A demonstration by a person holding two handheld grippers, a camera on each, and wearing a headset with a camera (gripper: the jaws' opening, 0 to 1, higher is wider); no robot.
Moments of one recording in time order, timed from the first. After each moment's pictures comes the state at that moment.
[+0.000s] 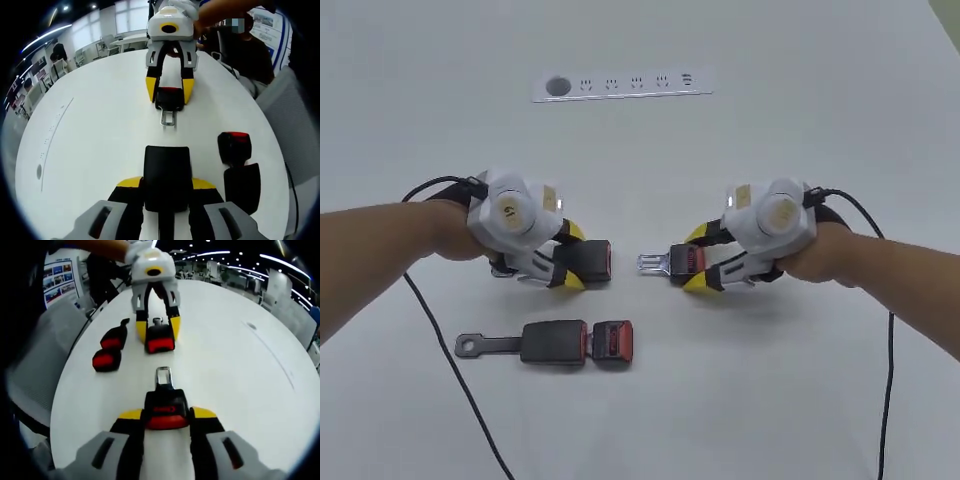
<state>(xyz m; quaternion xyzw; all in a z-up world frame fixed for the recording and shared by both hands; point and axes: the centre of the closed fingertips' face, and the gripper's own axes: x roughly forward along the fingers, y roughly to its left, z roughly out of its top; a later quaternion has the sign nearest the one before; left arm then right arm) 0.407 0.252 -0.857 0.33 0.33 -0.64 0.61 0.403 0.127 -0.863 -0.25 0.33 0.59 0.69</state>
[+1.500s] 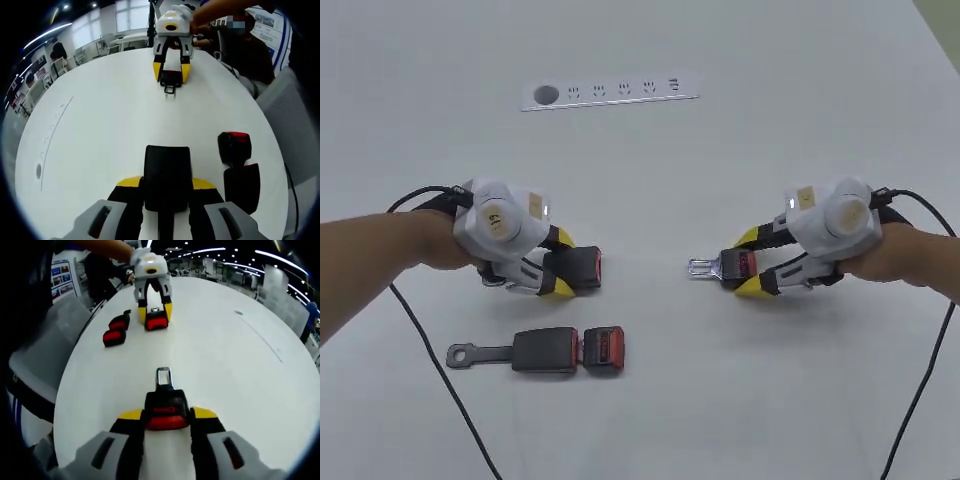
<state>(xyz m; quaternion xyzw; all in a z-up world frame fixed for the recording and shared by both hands) 0.408 0.253 -0.857 0.33 0.34 -0.64 0.61 0.389 0.064 -0.854 -0.25 0.35 0.58 0.69</state>
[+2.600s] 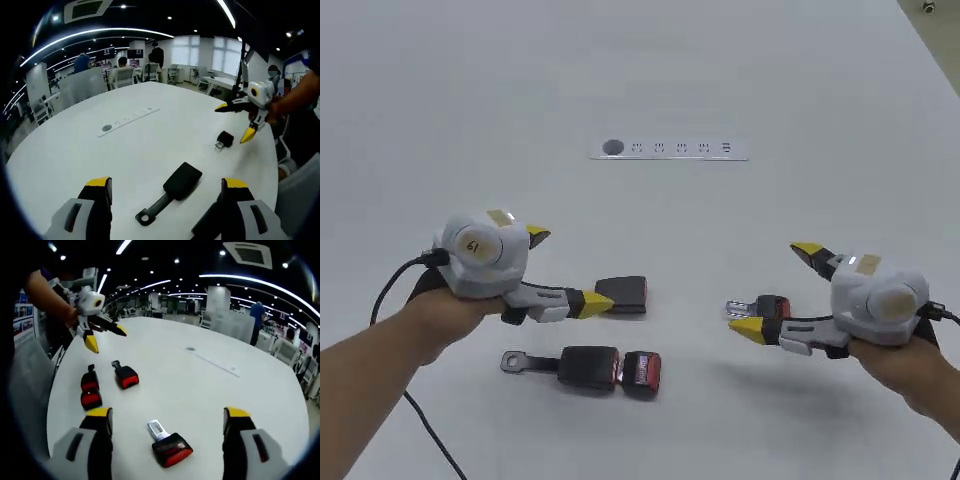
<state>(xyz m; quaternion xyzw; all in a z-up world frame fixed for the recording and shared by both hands) 0.404 0.318 -0.763 0.09 0.29 -0.38 0.87 0.408 0.096 -0.791 -0.13 0.22 0.40 0.88</state>
